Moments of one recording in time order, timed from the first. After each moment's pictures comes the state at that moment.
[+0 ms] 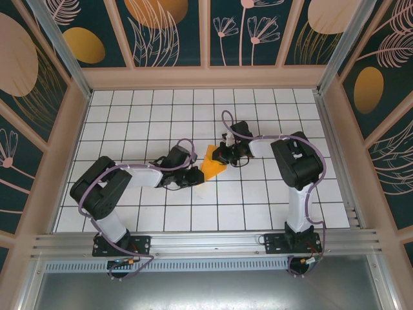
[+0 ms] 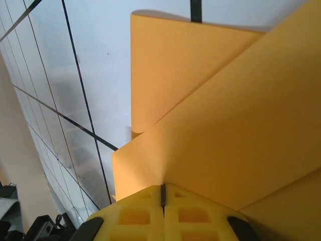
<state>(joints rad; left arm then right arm) -0.66 1.70 0.71 0.09 0.46 -0.83 0.48 2.01 1.08 -0.09 -0.68 0.73</state>
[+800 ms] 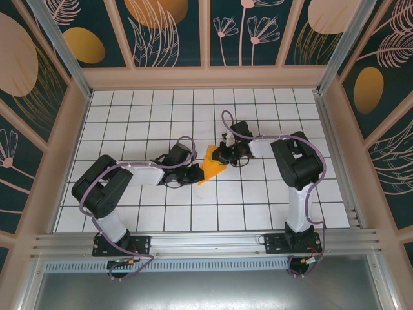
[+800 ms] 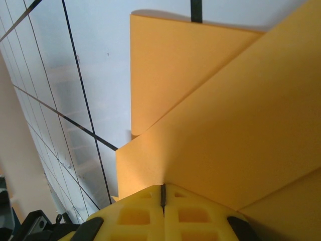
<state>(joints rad) -0.66 1.73 0.75 0.05 0.40 -0.82 0.48 2.01 1.08 -0.09 -0.68 0.73</state>
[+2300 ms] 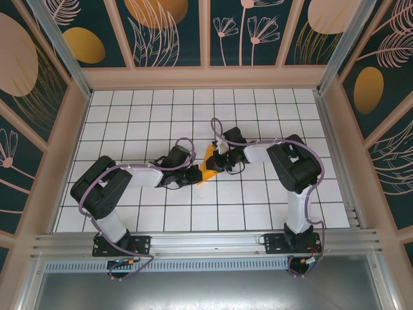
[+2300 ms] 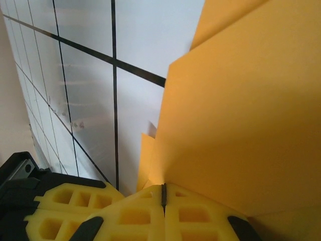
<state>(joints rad) -0.66 1.72 0.71 0.09 0.37 -0.82 0.56 1.98 1.03 -0.09 -0.74 0.60</state>
